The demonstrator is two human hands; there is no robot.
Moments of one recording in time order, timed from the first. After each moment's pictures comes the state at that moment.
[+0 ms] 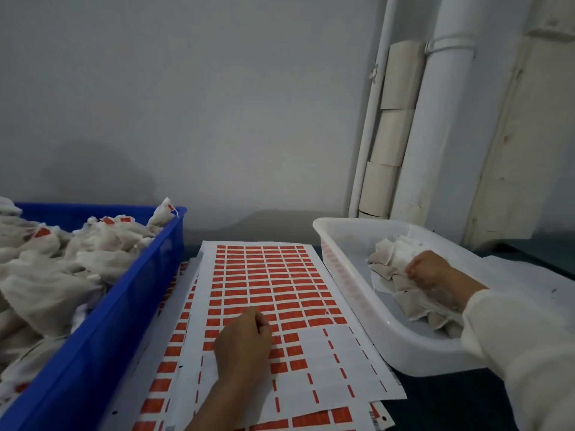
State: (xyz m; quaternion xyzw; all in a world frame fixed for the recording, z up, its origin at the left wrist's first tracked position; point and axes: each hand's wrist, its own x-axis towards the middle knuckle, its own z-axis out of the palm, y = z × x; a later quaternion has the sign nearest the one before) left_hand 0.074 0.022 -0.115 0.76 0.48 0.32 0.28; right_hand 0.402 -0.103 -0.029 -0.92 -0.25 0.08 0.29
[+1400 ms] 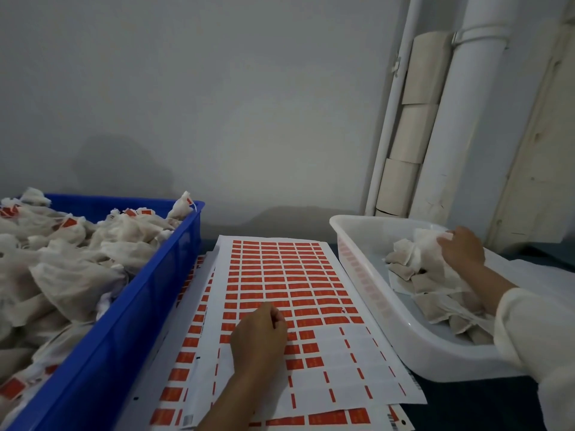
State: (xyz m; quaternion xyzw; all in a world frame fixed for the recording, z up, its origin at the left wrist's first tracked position) left_hand 0.076 0.030 -0.122 0.77 0.47 0.33 0.27; right_hand 0.413 -0.088 -0.013 -0.90 -0.20 -0.16 0.36
